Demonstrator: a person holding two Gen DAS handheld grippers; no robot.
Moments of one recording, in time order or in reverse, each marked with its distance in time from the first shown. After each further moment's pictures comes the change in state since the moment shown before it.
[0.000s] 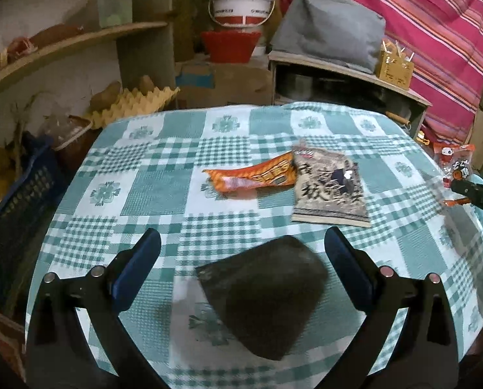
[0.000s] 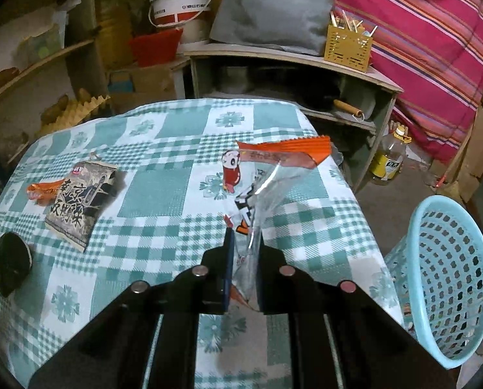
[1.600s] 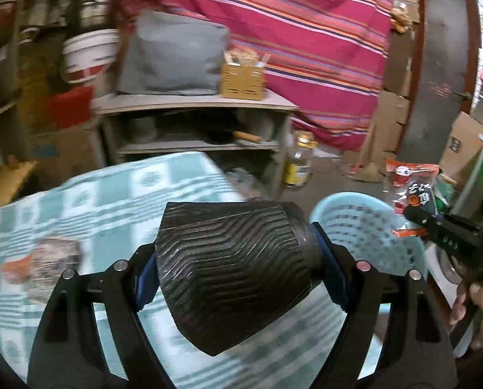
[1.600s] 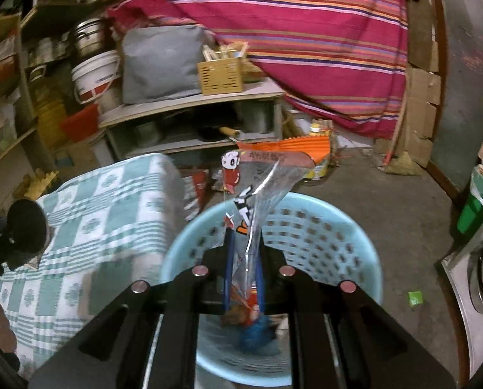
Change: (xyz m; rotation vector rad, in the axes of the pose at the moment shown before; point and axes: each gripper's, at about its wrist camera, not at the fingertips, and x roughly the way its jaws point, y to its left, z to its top) left arm -0.029 -0.335 0.054 0.222 -0.091 -0.392; right arm -0.099 -0.253 -0.039 0.272 -0.153 -0.113
